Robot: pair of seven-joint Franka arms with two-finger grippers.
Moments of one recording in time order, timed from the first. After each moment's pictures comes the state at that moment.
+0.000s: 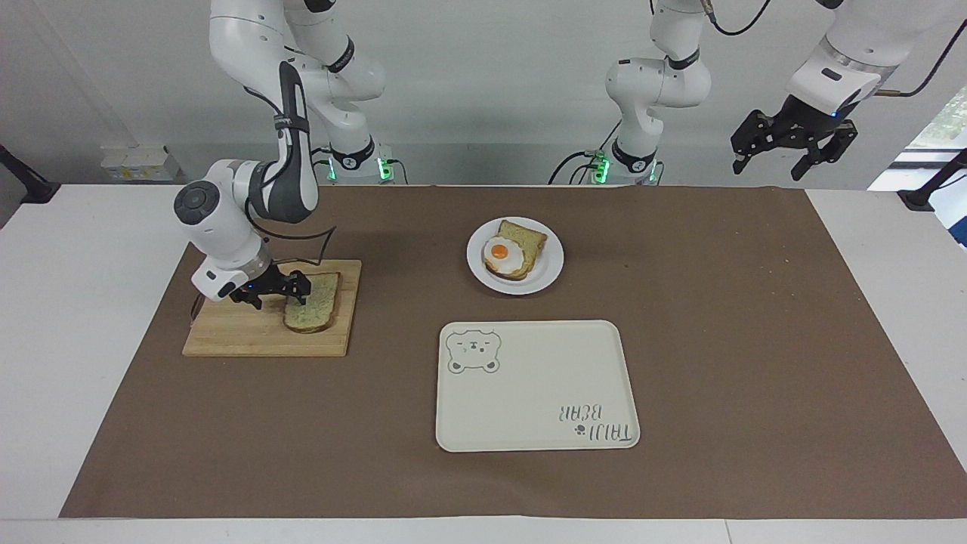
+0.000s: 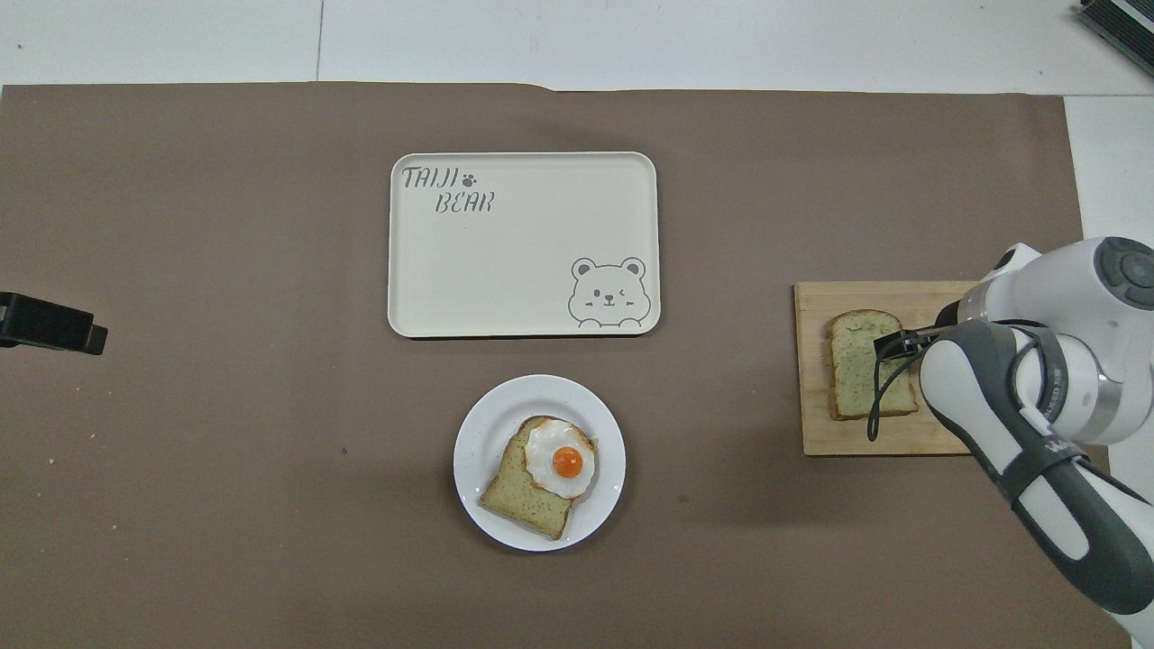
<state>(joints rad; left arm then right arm) -0.20 -0.05 0.14 -1.49 -0.03 1.40 0.11 0.02 0.21 -0.14 -2.12 0.04 2.24 -0.24</state>
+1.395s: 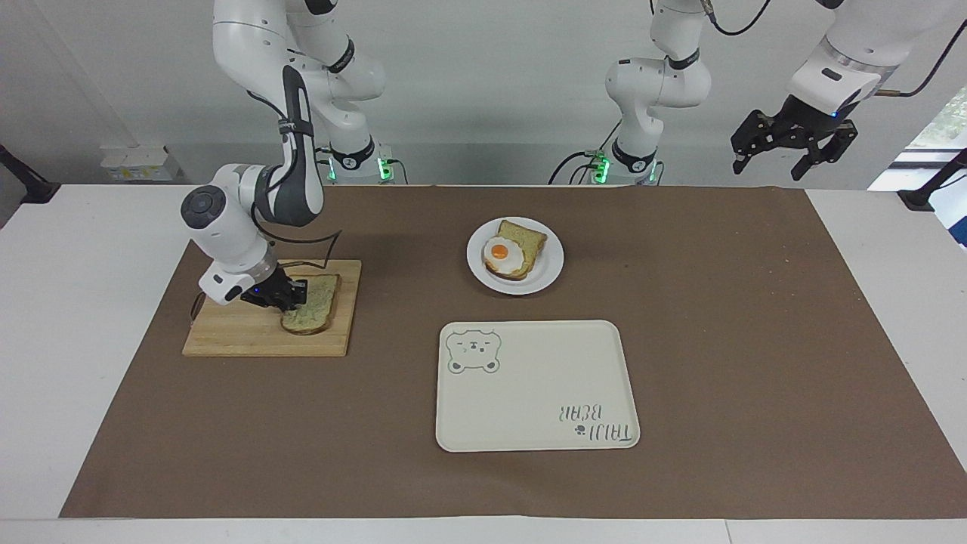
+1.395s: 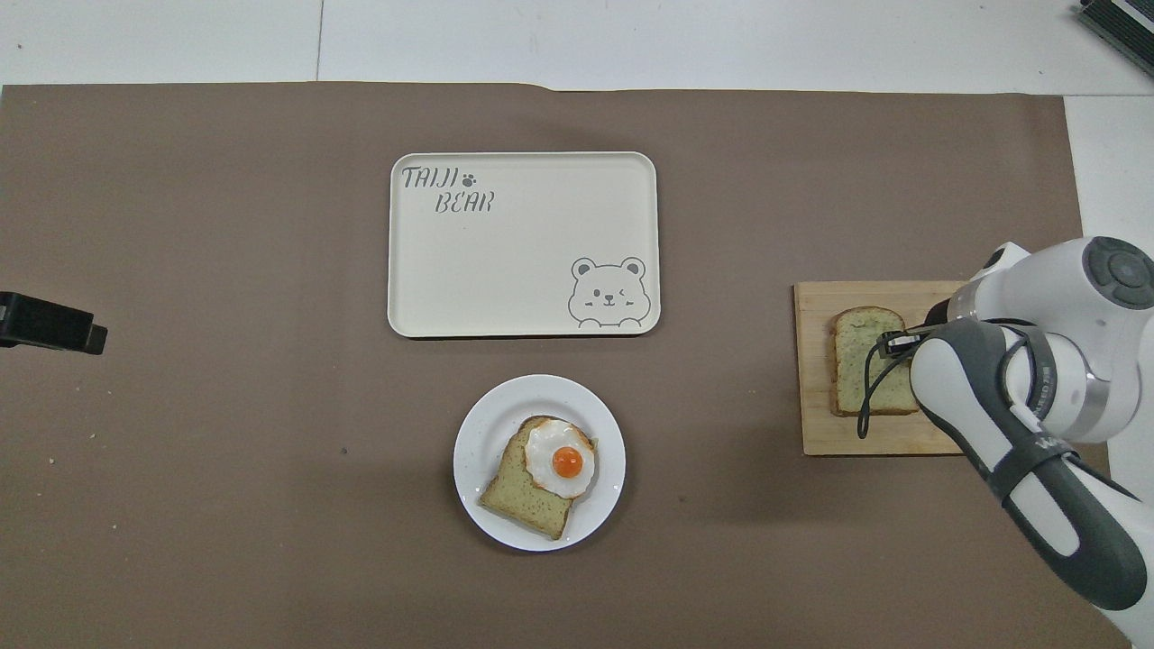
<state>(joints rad) -0.20 -0.05 0.14 -1.49 -0.03 1.40 0.11 0.03 0.21 -0.14 -2.11 0.06 2.25 -0.24</state>
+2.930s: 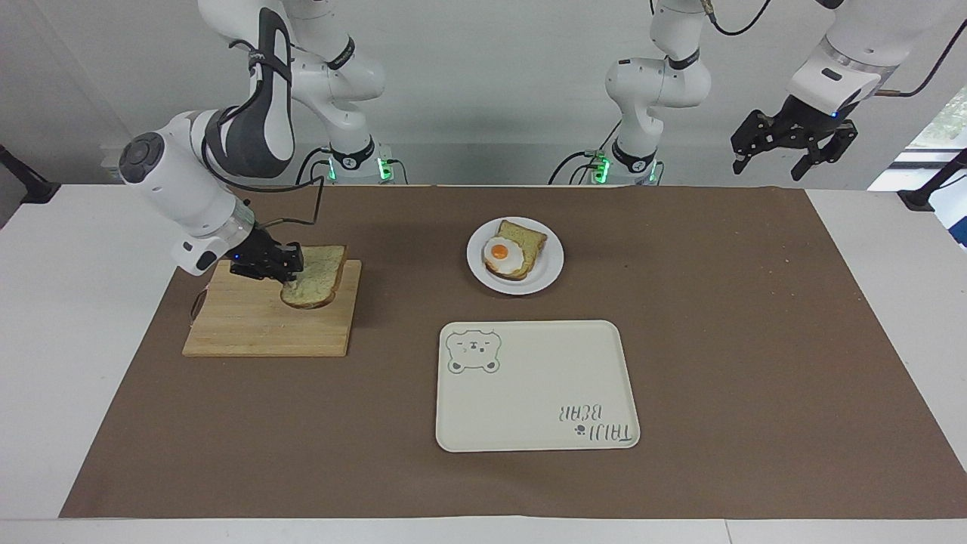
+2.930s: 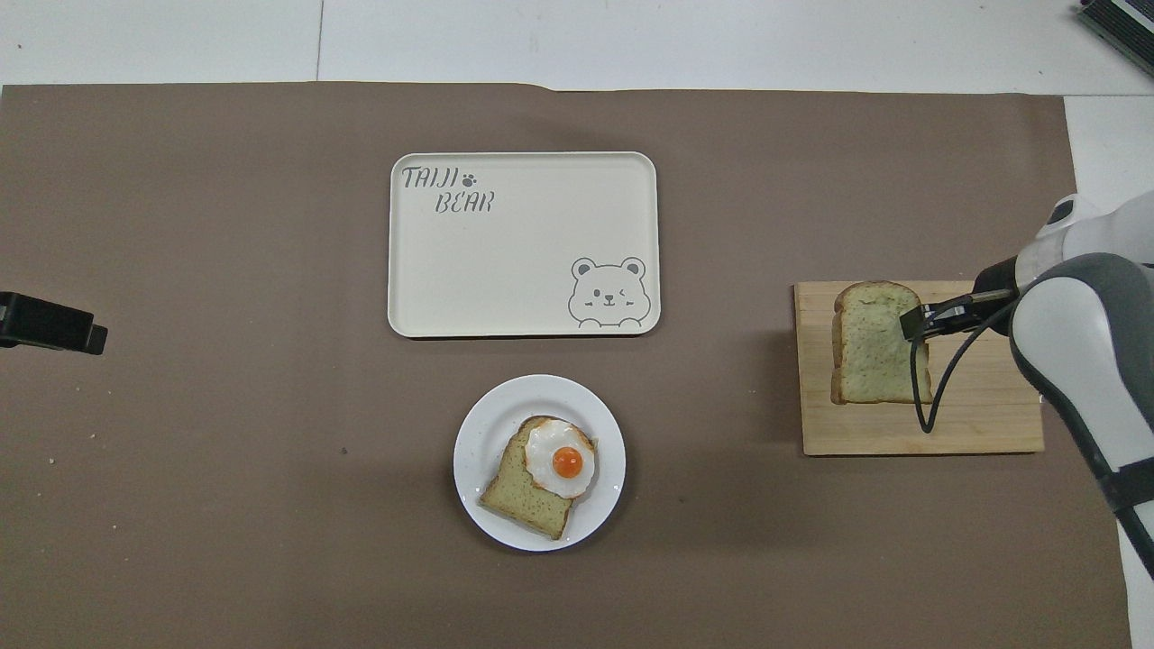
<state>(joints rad) -0.20 -0.05 0.14 -1.49 -0.03 1.40 0.11 0.04 0.12 -0.14 -1.91 0.24 1.88 -0.31</state>
